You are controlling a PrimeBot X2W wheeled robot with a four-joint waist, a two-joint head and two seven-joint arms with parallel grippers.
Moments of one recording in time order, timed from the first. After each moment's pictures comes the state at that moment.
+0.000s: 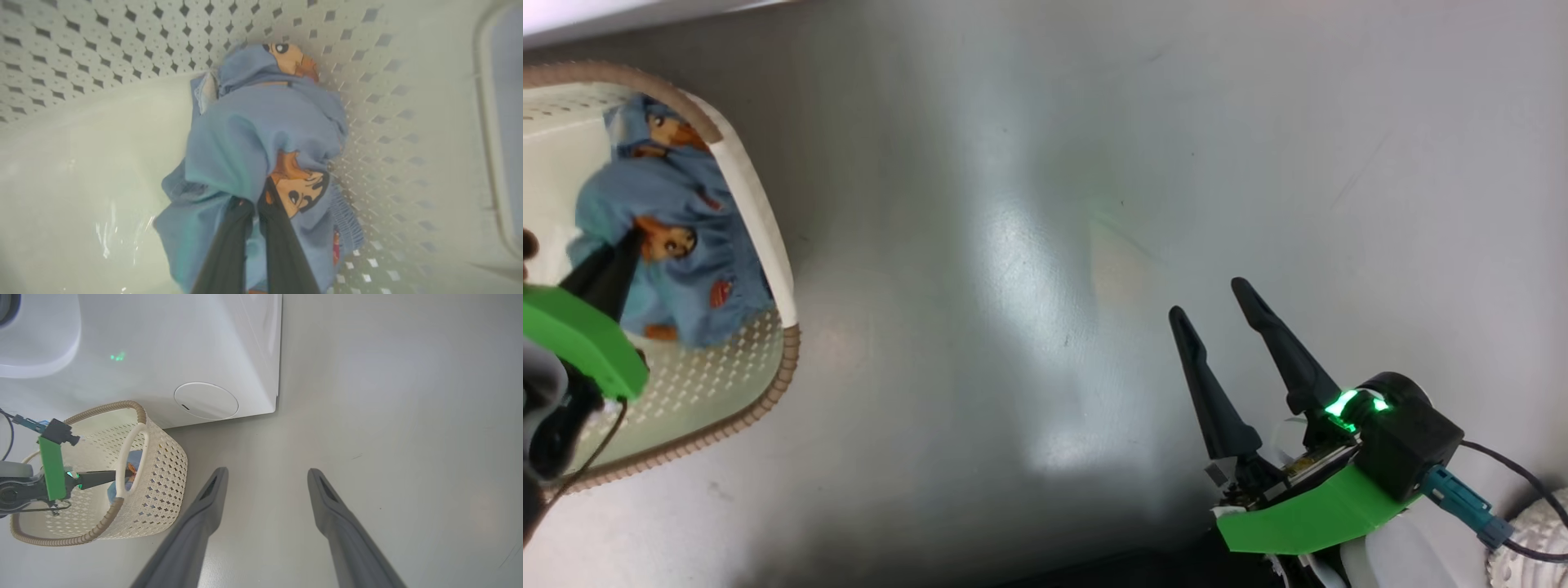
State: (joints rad) left arm -0.92 0.65 -1.05 0.73 -1.15 -0.13 -0.26; right arm -0.17 -0.05 0.26 -0.09 0.27 0.13 -0.26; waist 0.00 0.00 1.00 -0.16
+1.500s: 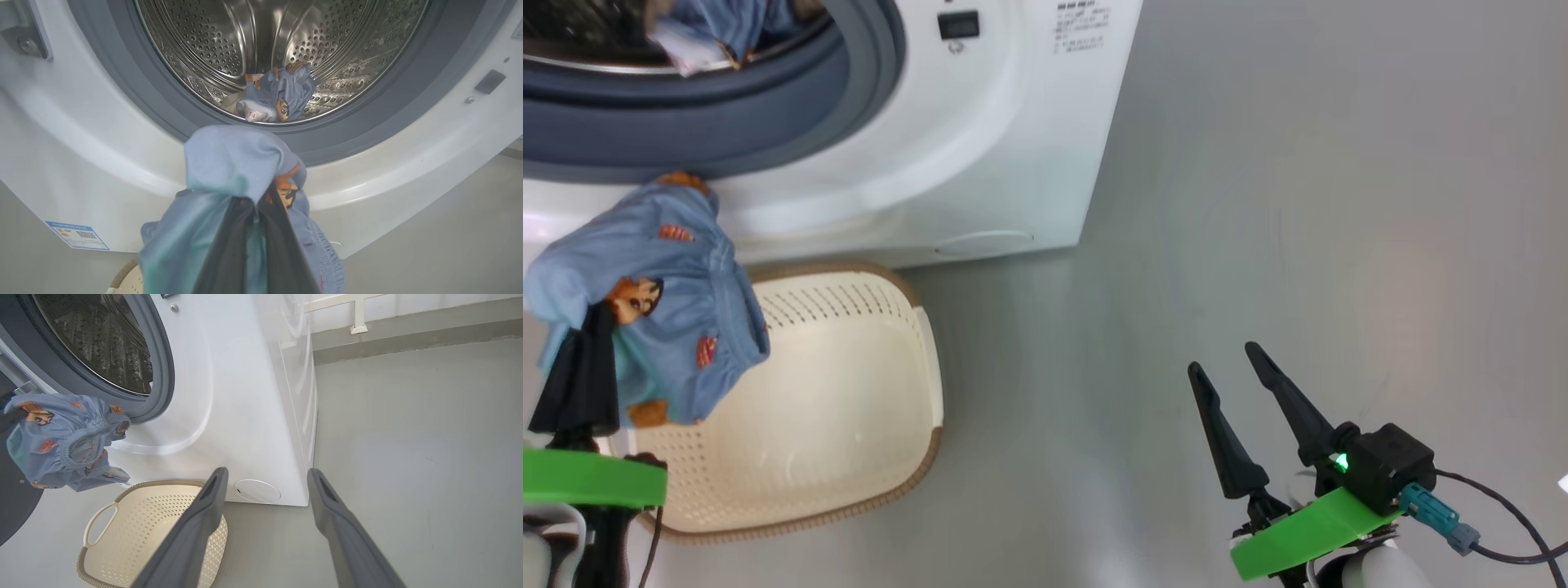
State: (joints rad) left arm -0.25 0.40 -0.08 0.17 -0.73 -0.13 -0.26; right arm -0.13 -0.05 0.20 0.09 0.25 0.13 -0.26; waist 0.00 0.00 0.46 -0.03
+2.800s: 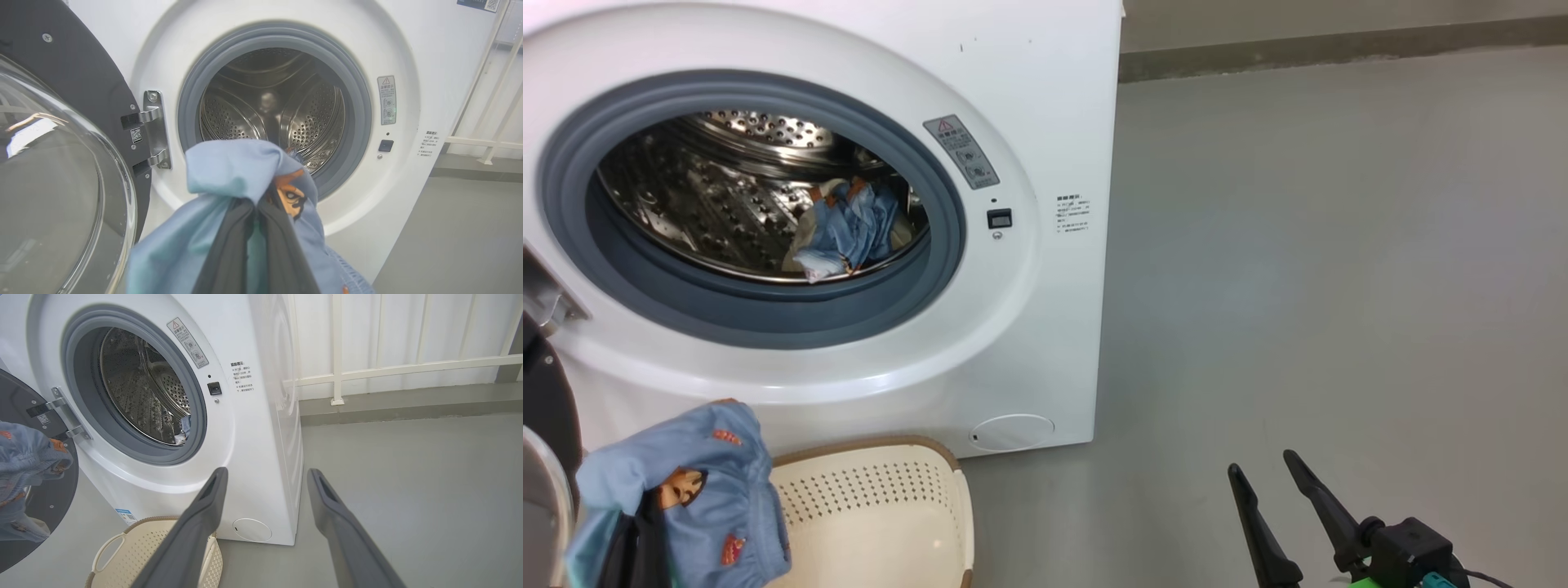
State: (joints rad) left arm 0.17 0.11 0.15 -0.06 -0.30 -0.13 -0.26; right arm 0.07 -0.05 0.14 0.11 0.23 0.13 -0.26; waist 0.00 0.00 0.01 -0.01
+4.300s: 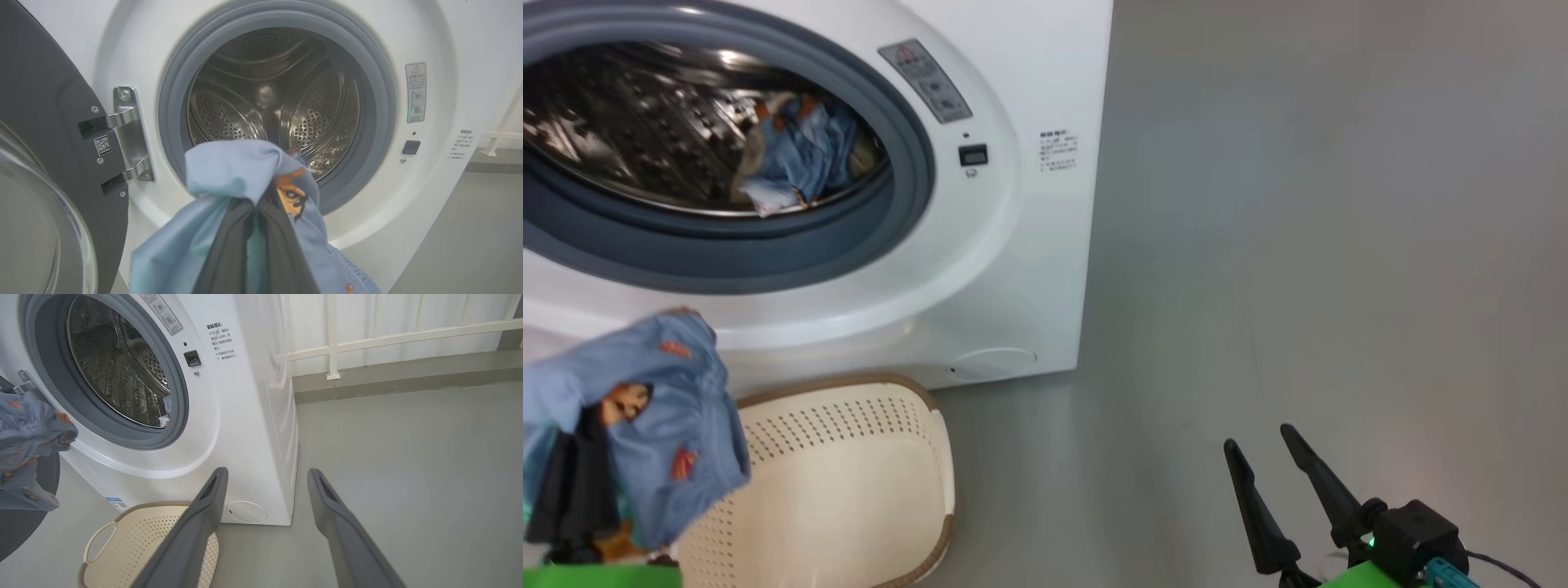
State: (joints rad) left arm 0.03 0.18 0.17 -0.04 -0.34 -0.13 -0.26; right arm 0.05 -0.05 0.14 0.07 0.23 0.13 -0.26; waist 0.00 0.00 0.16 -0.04
